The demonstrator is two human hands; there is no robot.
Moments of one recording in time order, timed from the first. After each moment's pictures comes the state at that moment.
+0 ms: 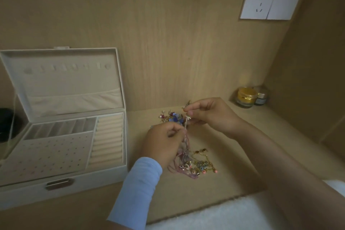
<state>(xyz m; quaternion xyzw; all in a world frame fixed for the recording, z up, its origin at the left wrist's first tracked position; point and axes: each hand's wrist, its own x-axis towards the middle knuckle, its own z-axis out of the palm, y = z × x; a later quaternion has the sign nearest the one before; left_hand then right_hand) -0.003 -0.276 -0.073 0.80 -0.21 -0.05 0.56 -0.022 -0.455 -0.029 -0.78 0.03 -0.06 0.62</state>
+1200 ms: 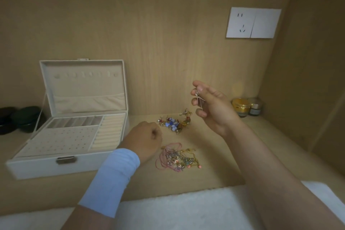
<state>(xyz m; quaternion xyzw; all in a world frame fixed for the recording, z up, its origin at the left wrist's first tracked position) -0.027 -0.248 -0.051 0.93 -0.23 0.04 0.29 -0.056 -0.457 0.001 -0.56 -0.03 -0.14 0.82</state>
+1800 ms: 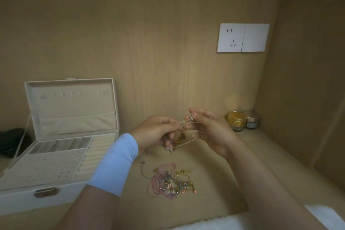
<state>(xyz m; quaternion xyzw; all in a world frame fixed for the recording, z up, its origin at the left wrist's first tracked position) 0.003 -0.301 0.008 0.73 -0.27 -0.22 0.58 -0.045 -0.485 -0.013 -0.60 0.02 -0.10 0.80</state>
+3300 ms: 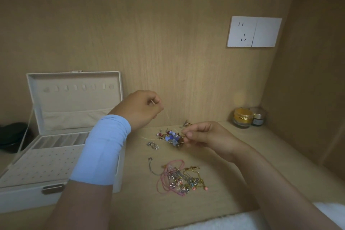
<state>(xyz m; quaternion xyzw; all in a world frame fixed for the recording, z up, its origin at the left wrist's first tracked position) 0.024 -0.254 0.044 0.88 -0.29 0.06 0.36 -0.044 -0.473 -0.037 -0.76 -0.02 0.00 0.65</state>
